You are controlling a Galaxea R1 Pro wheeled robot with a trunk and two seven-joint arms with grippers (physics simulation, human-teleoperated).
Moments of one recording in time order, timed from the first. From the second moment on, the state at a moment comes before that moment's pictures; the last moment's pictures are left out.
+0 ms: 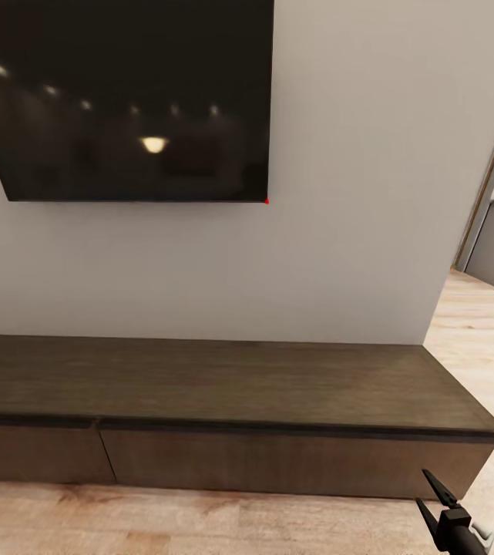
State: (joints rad) left arm 0.19 0.02 0.00 -1.13 0.04 -0.01 -0.16; right arm -0.36 -0.31 -0.66 -0.12 -0.85 0.35 1.10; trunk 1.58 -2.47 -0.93
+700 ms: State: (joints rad) left arm 0.19 0.02 0.00 -1.12 0.03 -0.01 -0.16; right arm -0.36 -0.31 -0.65 -0.12 -0.85 0.35 1.10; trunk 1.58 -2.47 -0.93
